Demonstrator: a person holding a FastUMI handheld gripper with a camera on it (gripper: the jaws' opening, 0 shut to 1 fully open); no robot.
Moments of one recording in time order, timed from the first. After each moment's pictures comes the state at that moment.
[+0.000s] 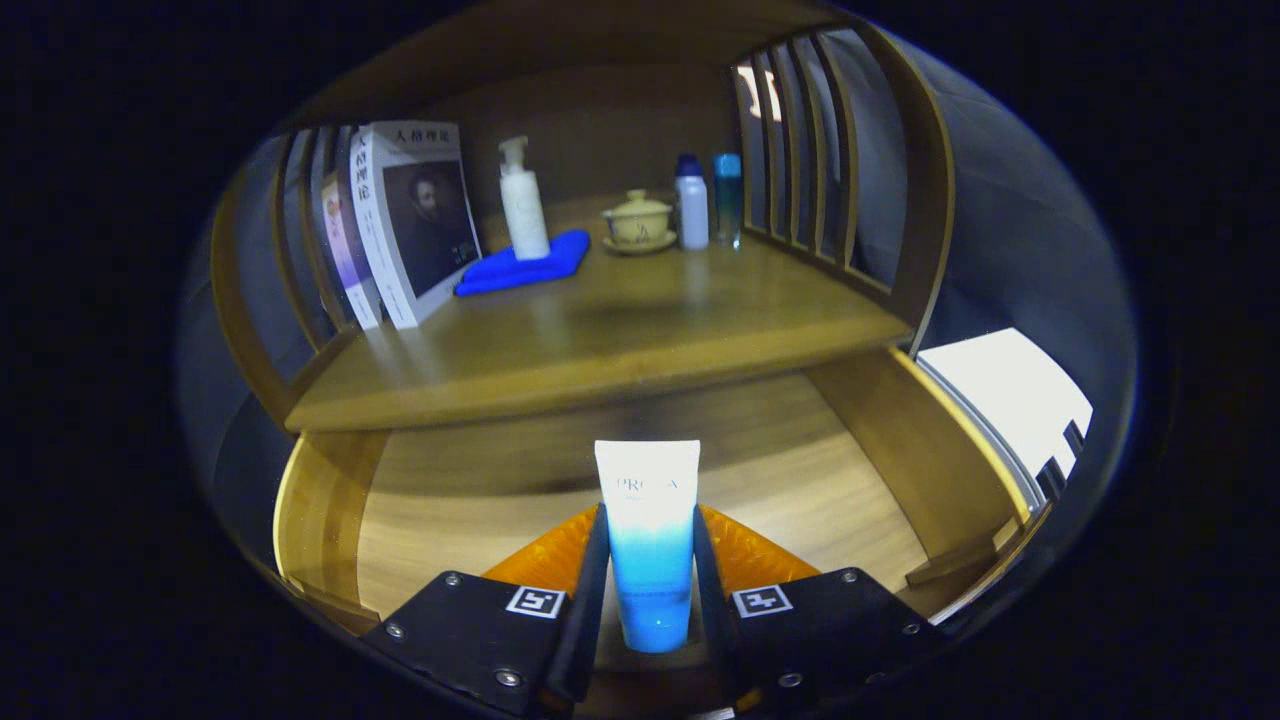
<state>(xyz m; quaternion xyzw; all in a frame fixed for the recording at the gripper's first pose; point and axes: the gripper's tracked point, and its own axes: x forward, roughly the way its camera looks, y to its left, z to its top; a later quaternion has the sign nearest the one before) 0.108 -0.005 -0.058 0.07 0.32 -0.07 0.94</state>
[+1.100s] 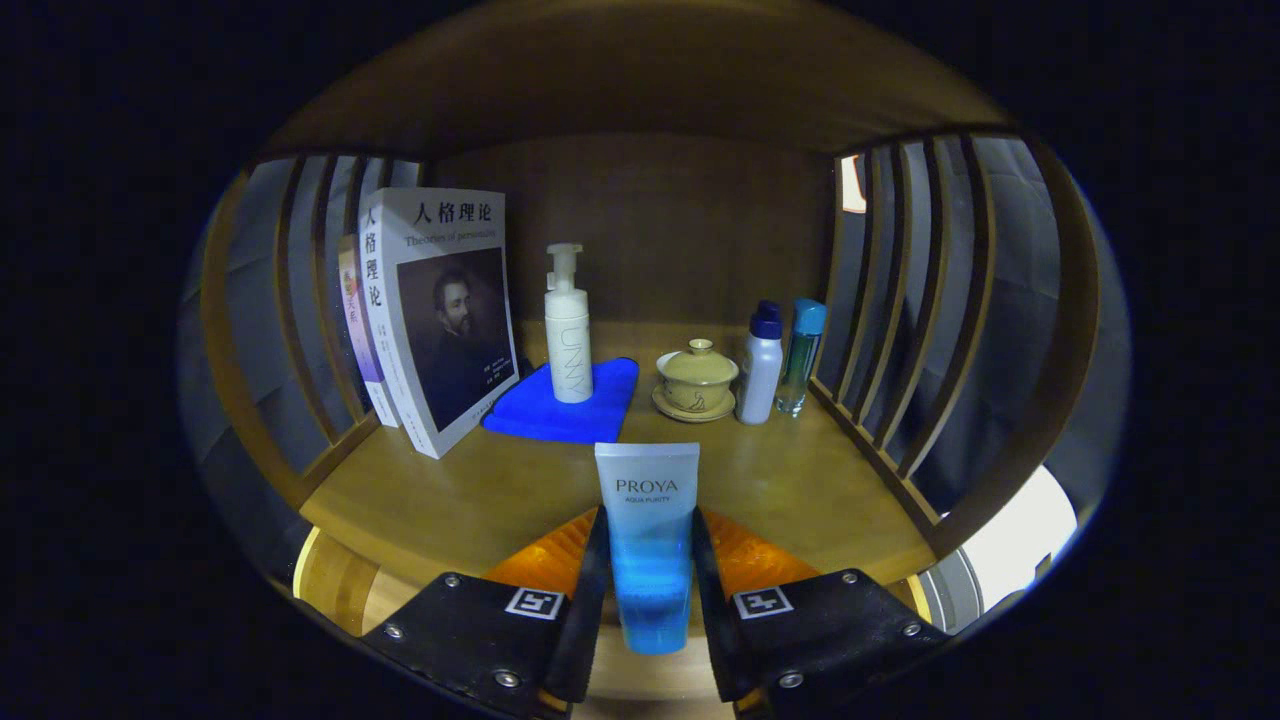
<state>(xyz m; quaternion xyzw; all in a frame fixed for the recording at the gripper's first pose) 0.258 -0.008 0.016 0.00 0.24 0.00 0.97</state>
